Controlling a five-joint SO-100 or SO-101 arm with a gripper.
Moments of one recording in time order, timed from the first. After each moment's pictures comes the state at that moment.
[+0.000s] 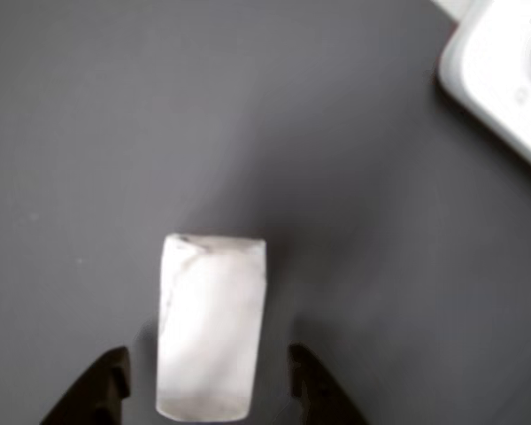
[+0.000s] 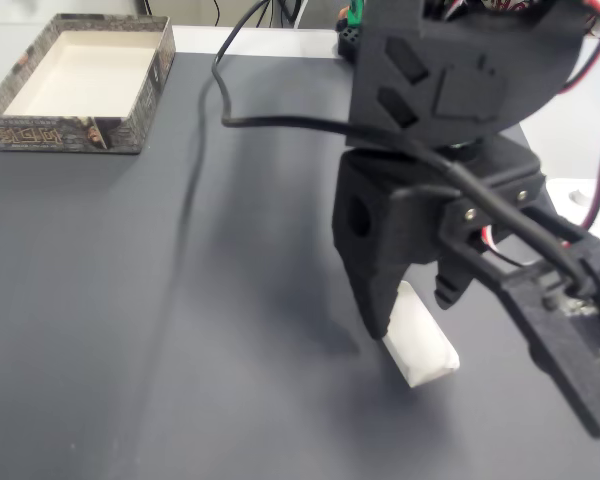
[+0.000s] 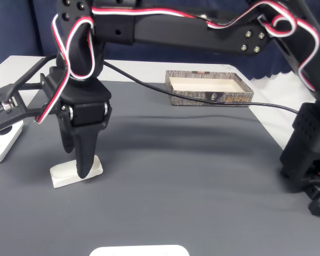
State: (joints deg) arm 13.7 38.3 33.8 86.9 39.3
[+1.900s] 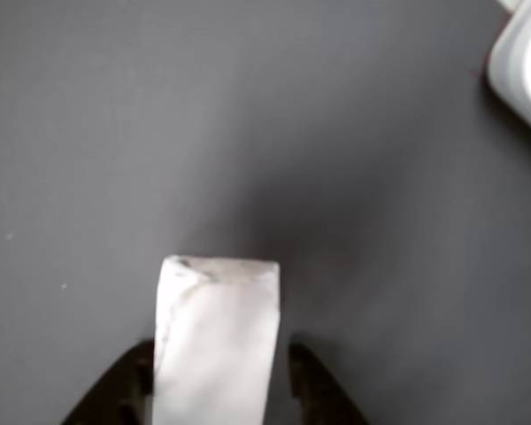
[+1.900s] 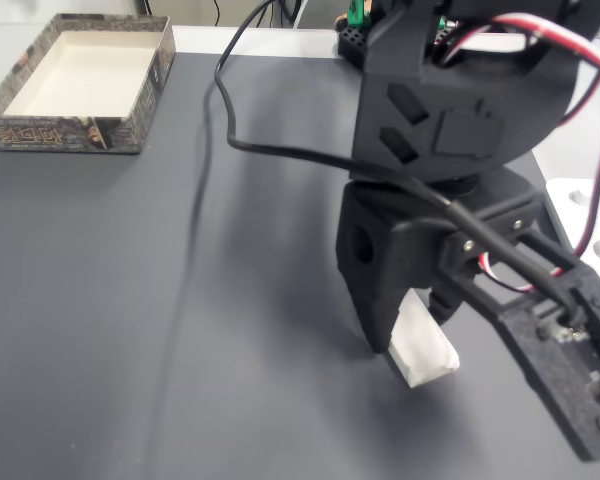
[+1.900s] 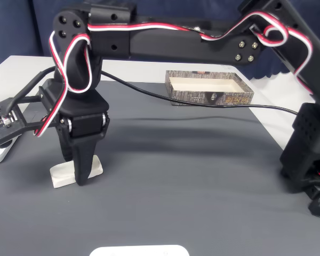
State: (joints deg) arm 13.5 34.3 31.9 86.0 39.3
